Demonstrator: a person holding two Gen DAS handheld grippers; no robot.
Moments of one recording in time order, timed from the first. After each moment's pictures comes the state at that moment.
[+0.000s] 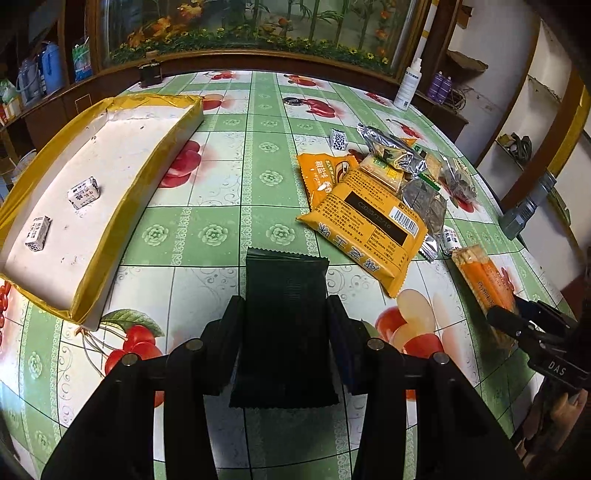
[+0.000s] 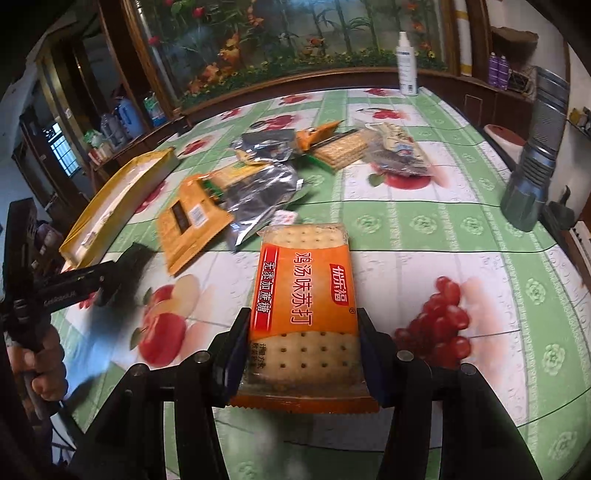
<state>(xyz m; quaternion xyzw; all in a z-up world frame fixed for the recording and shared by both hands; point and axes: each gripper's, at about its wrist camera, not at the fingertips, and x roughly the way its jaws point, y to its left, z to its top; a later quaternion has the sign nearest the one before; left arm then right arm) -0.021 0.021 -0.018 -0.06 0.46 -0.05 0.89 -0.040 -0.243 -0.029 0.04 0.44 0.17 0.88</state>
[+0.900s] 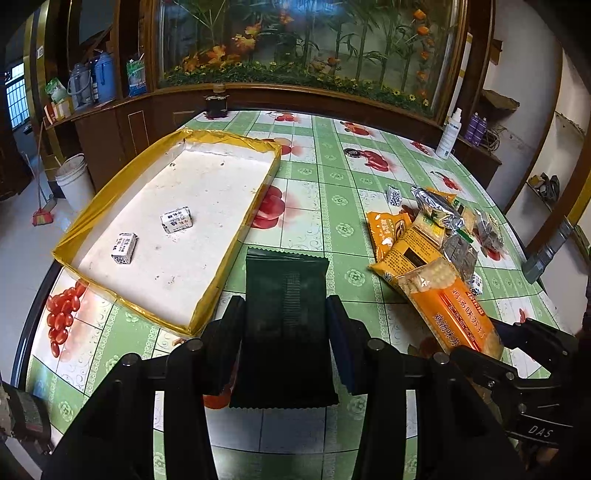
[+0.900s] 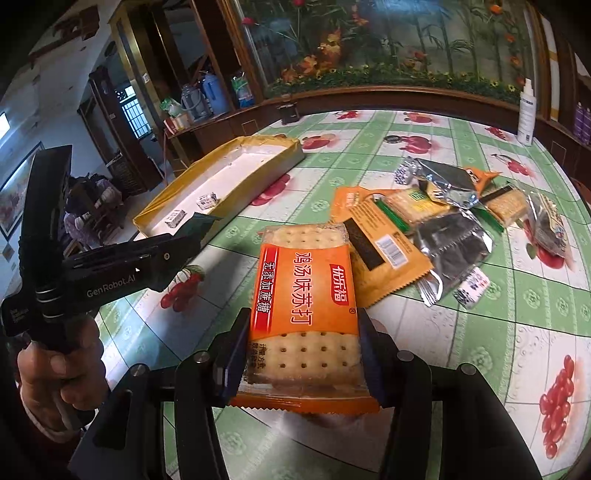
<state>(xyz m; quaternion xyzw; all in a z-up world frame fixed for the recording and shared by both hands) -0.041 0.069 0.019 -0.07 0.40 0.04 0.91 -0.039 -0.119 0.003 0.00 0.41 0.31 0.86</state>
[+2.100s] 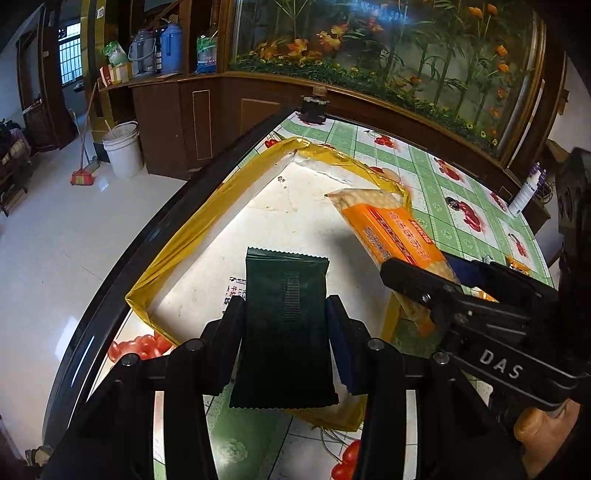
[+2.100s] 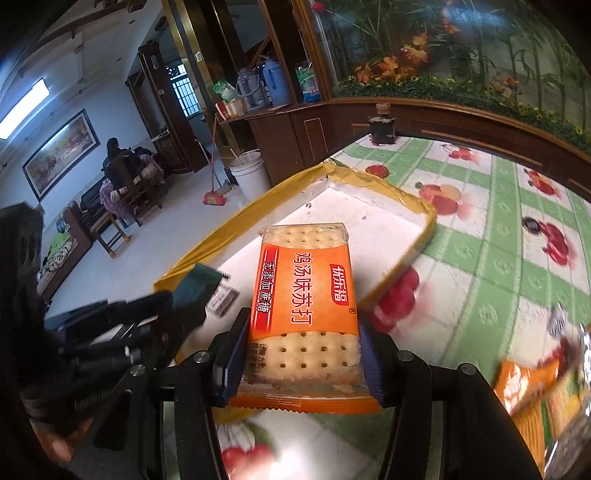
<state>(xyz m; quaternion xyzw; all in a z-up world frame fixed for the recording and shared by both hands) 0.002 0.191 0.016 -0.13 0.41 0.14 0.89 0.074 0.085 0.021 -0.05 0.39 0.40 0.83</state>
